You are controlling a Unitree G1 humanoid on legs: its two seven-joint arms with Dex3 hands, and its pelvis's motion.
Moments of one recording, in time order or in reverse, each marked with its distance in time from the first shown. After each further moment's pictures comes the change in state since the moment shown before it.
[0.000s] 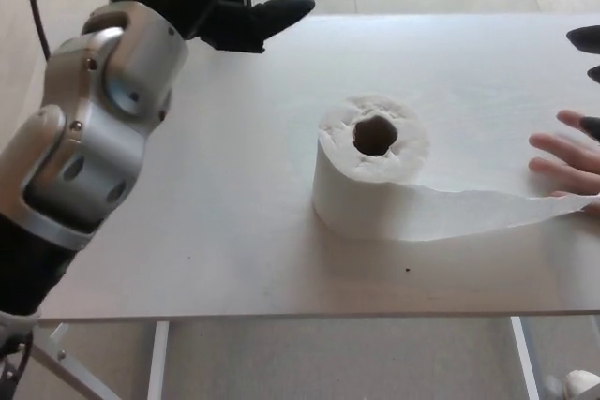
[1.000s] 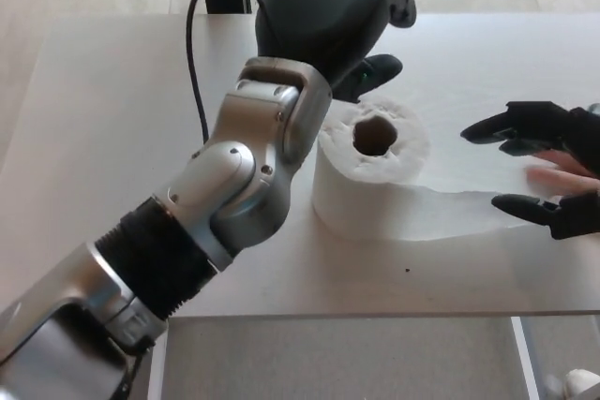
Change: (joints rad) left_arm -0.015 -0.299 -0.191 0.260 0.361 0.083 0.136; right_arm 0.030 0.001 0.215 -0.088 -0.181 0.052 0.026
